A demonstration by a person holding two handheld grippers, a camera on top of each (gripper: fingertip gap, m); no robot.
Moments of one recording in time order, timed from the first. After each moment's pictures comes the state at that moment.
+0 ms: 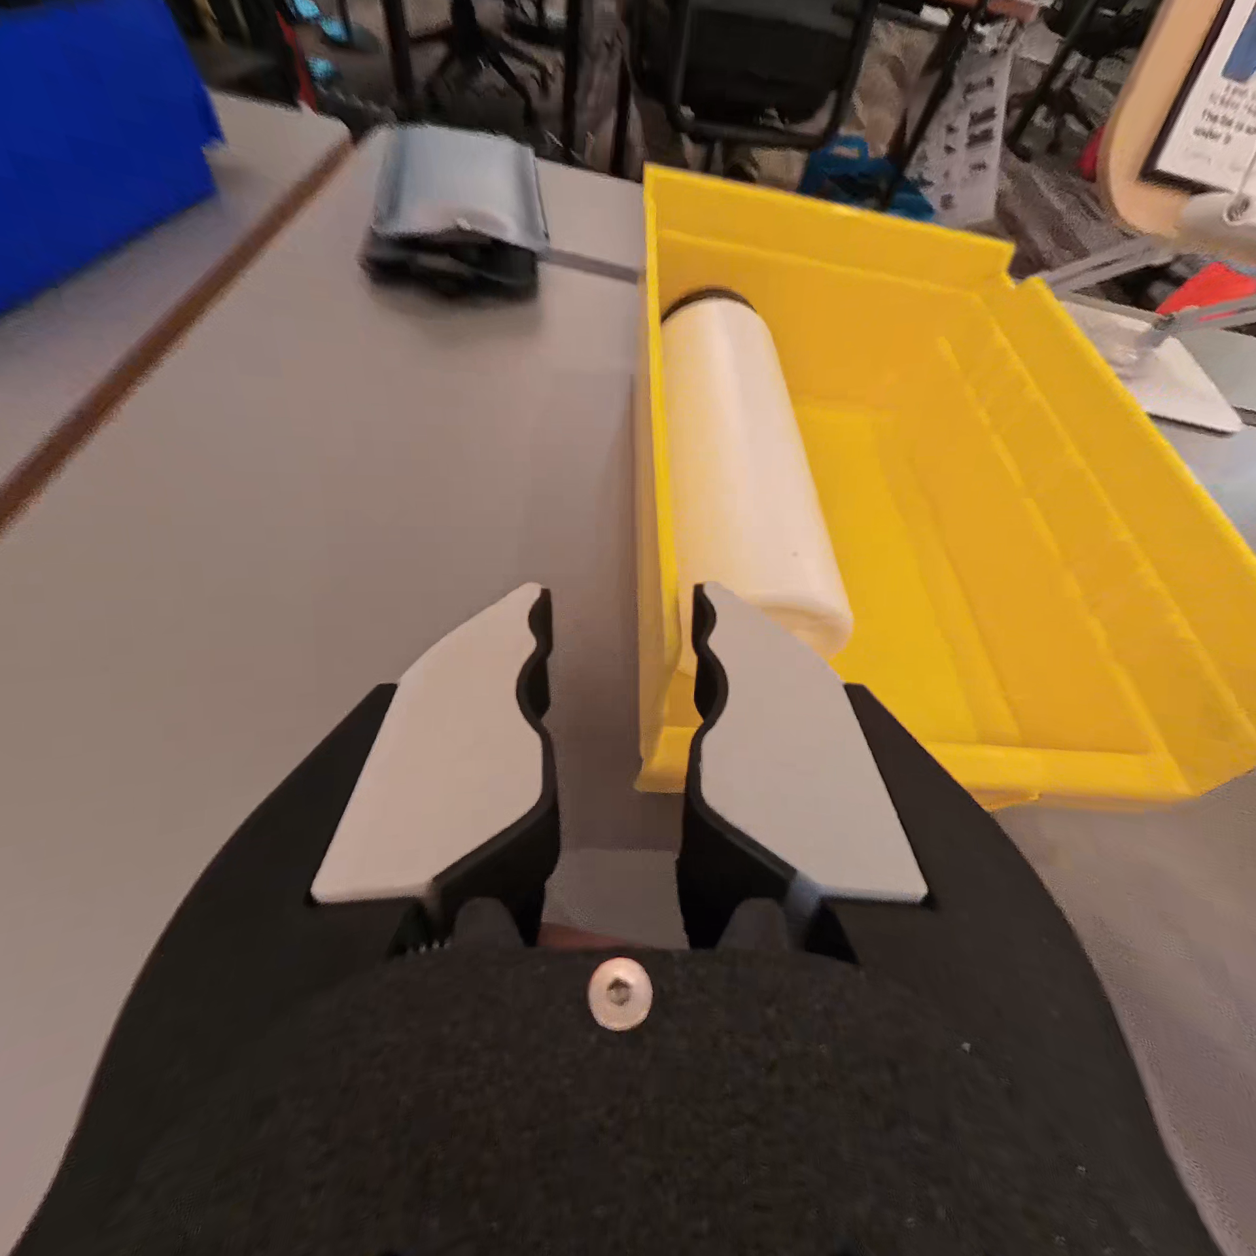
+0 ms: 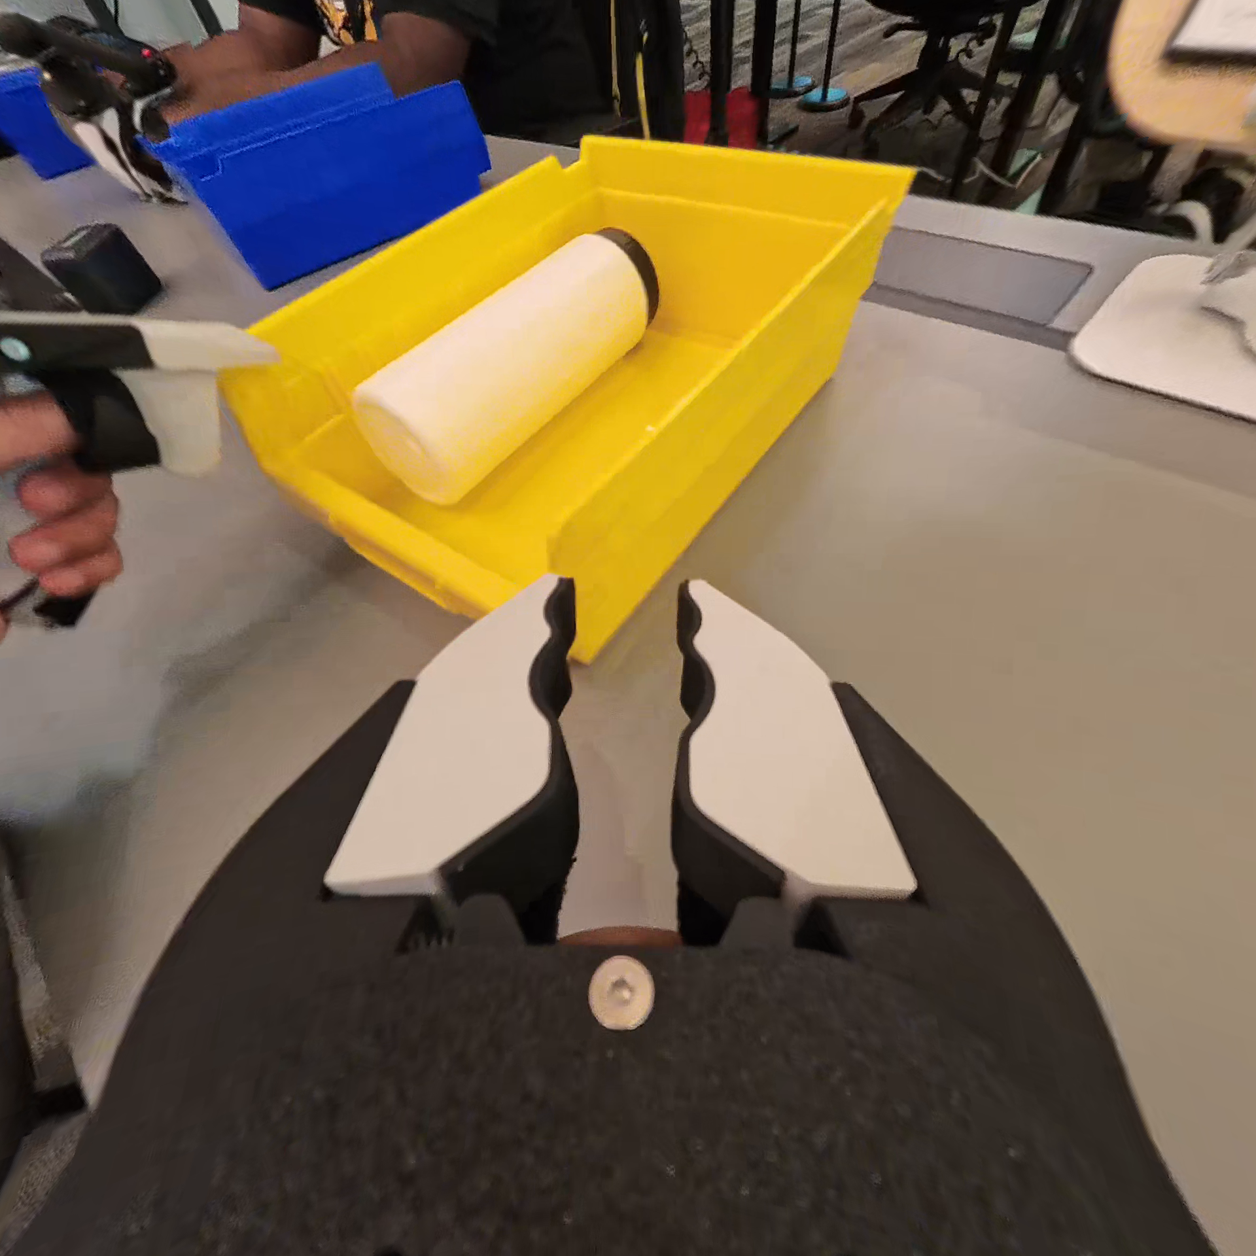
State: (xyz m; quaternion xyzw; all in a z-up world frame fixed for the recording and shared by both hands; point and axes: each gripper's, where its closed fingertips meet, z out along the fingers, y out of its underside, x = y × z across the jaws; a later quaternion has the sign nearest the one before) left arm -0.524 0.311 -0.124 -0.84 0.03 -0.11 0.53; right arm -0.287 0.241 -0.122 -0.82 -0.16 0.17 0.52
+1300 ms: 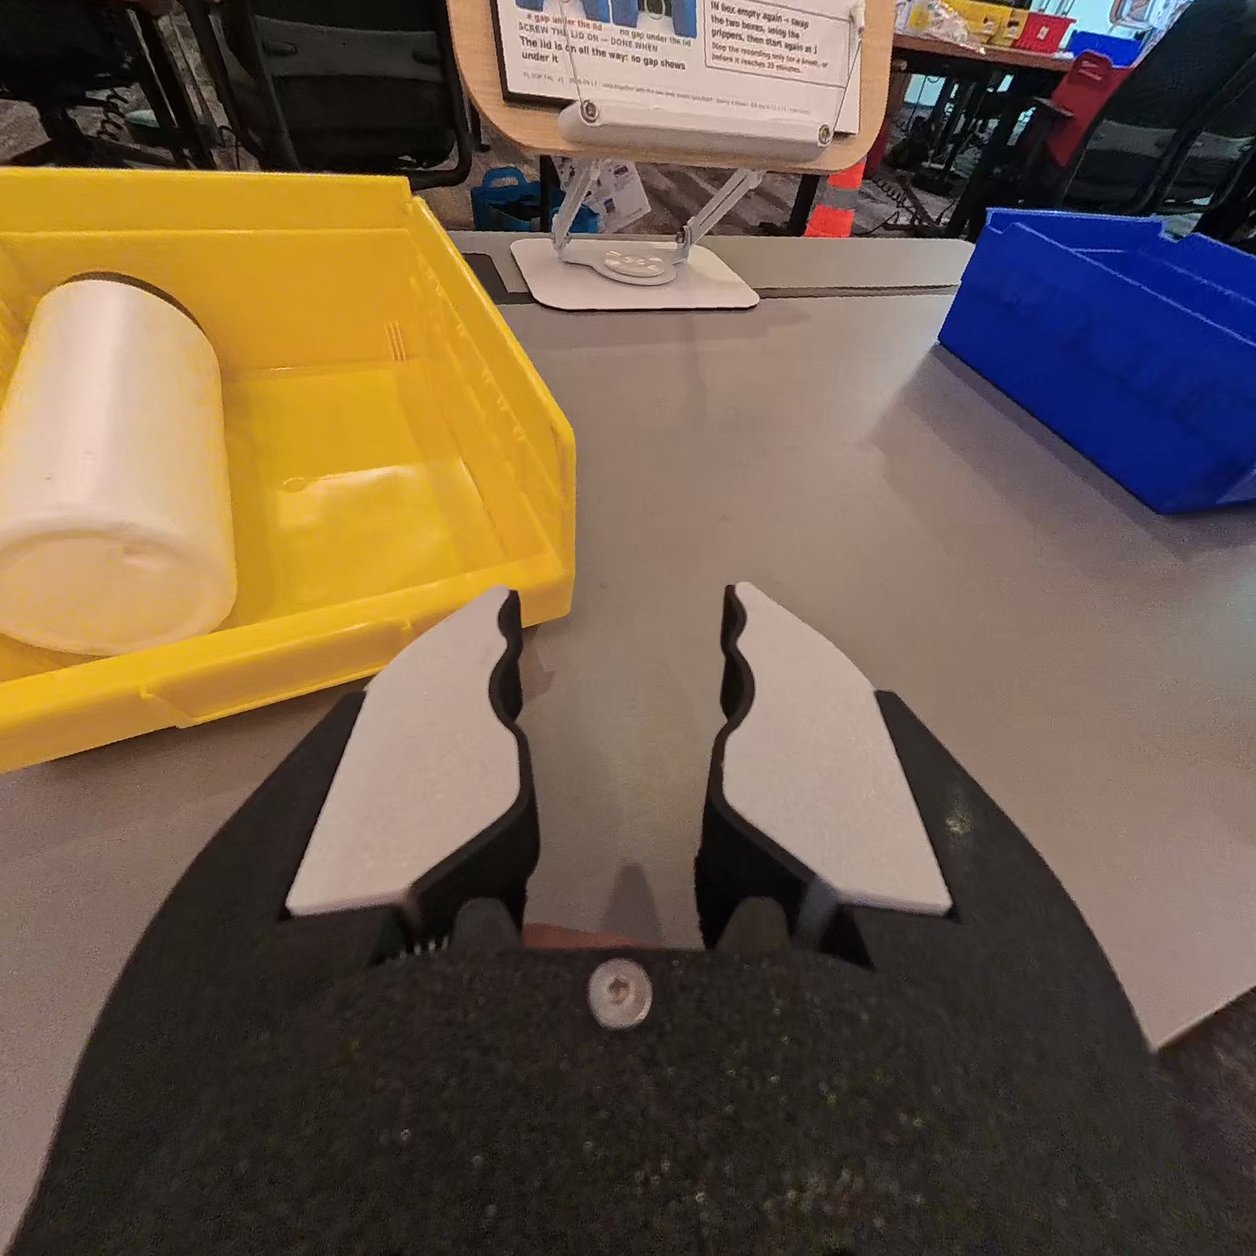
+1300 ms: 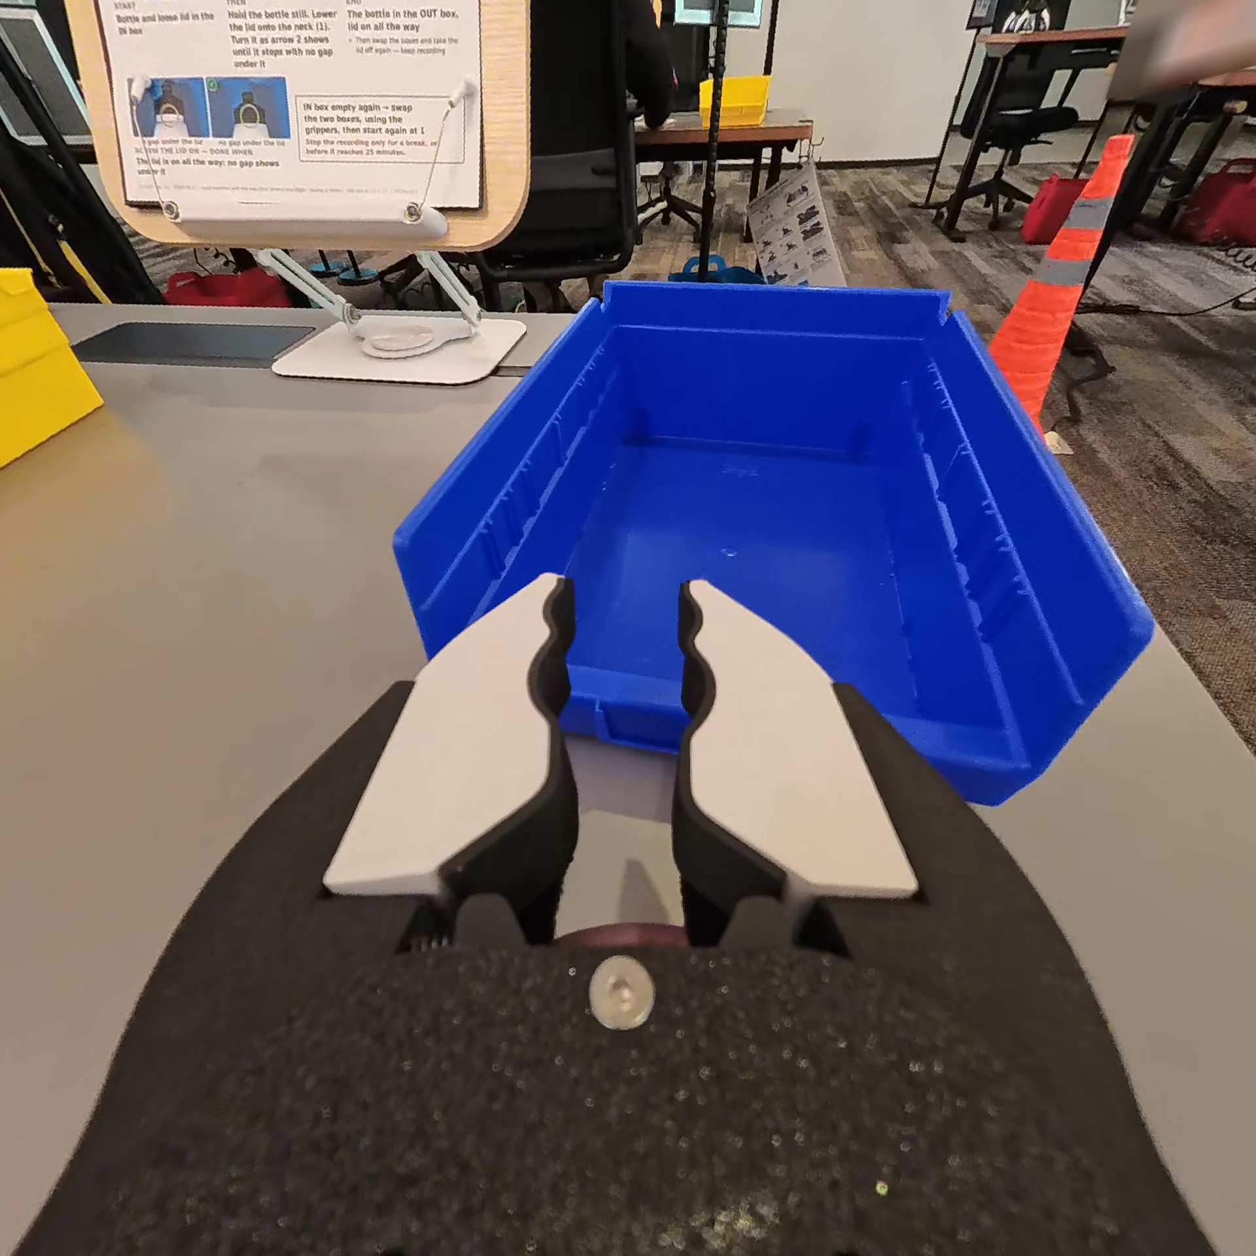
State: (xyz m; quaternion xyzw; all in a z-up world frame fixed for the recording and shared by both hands) left arm -0.330 0.190 -0.122 -0.79 0.21 -0.22 0.54; right arm 0.151 0.093 -0.118 -0.79 0.06 -0.02 0.62
